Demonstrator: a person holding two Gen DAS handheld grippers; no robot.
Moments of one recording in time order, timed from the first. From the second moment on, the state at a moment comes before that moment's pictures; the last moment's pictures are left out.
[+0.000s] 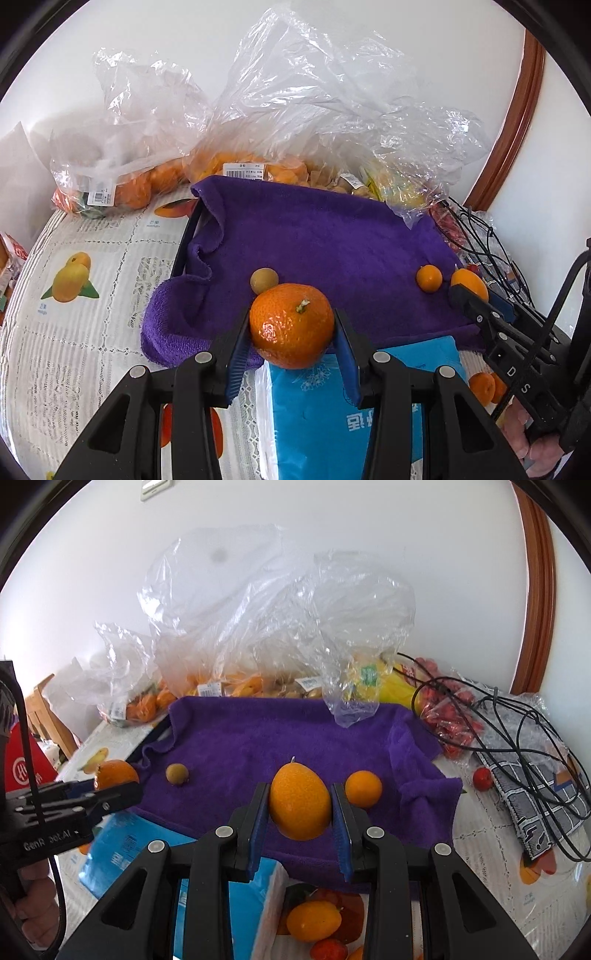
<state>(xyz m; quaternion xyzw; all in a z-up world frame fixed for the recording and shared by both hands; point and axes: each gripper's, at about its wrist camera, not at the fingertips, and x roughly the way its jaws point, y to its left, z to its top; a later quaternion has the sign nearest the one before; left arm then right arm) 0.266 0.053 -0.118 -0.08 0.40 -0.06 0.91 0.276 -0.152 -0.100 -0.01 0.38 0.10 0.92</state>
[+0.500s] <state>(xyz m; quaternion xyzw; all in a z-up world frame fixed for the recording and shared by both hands) 0.268 0.057 -0.120 -0.09 0.39 -0.06 0.91 0.282 -0.167 -0.109 0.00 0.39 0.08 0.92</state>
